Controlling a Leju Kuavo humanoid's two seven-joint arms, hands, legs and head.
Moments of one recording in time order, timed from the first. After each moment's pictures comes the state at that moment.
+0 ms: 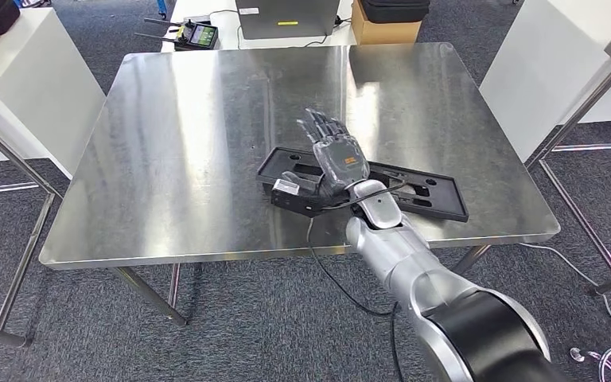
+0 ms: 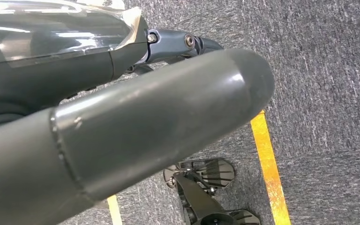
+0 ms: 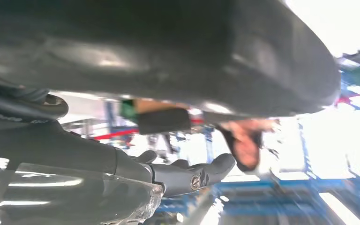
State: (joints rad) left arm -0.13 -0.09 1.01 -0.20 -1.03 0.13 -0.40; right arm -0.95 0.19 0.36 -0.36 1.17 -0.60 -0.27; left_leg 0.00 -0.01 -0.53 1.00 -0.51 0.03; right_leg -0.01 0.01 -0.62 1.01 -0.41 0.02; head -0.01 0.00
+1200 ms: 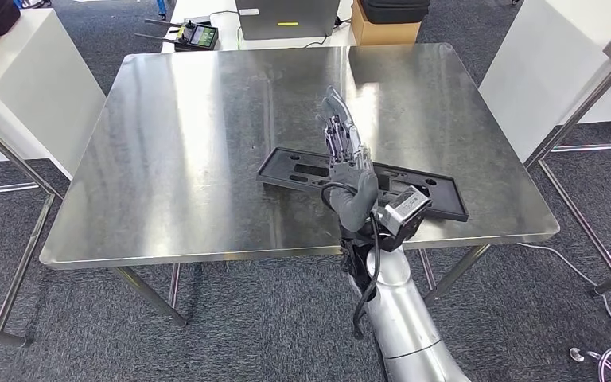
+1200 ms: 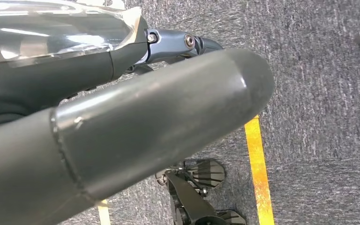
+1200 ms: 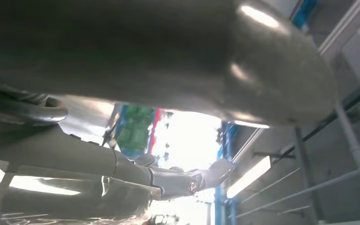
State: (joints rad) left arm -0.10 -0.09 1.08 -0.20 -1.01 0.11 -0.47; right arm -0.44 0.20 0.32 -1.39 -0.05 0.15 -0.62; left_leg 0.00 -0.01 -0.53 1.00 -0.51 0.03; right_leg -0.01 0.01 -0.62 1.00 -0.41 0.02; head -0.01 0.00
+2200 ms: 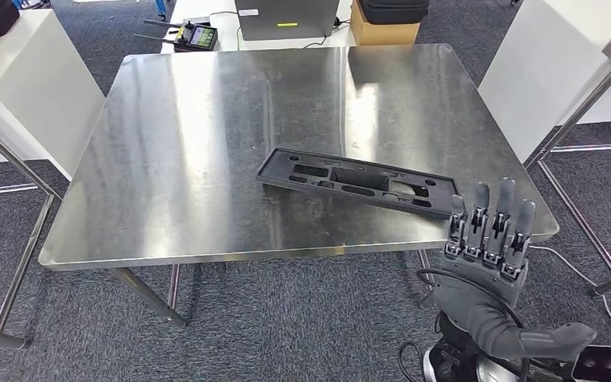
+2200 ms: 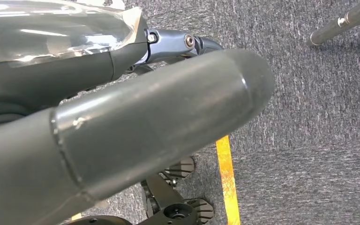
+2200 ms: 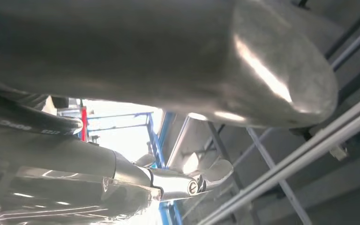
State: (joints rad) left arm -0.12 -0.08 1.10 -0.21 -0.99 0.06 -0.57; right arm 0.08 0.12 0.06 -1.96 -0.38 0.56 -0.70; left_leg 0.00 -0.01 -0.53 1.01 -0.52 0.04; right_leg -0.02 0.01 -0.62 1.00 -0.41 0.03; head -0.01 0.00
